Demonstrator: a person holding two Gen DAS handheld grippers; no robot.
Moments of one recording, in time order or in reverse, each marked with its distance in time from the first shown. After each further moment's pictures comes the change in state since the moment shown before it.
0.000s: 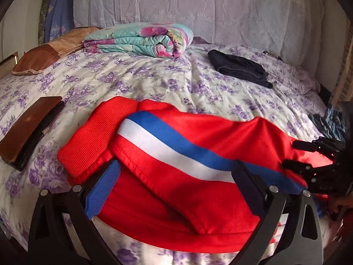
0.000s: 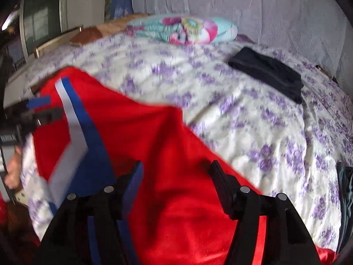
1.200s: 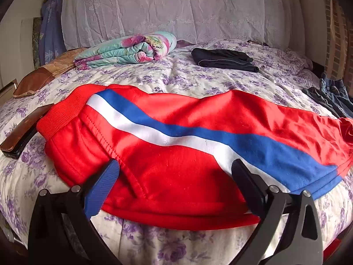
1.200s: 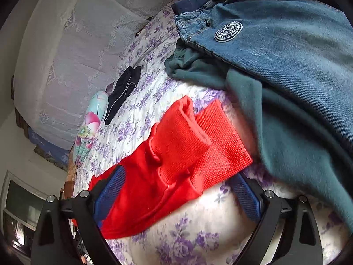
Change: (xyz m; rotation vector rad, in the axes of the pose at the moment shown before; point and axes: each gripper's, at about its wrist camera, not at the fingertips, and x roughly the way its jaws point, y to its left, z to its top) left arm -0.011 -0.055 -0.050 0.114 -0.082 0.040; right arm -0.166 -0.205 -0.238 1.121 -0.330 -0.001
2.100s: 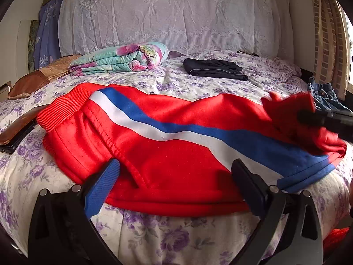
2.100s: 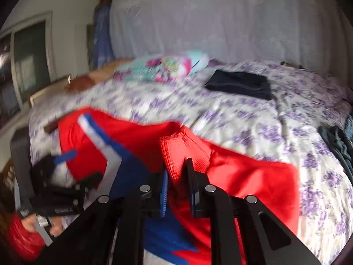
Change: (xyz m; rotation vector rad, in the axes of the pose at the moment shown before) left arm -0.009 0.008 -0.019 0.006 -0.085 -0.072; right arm 0.099 0.261 -0.178 -1.067 0.105 0.065
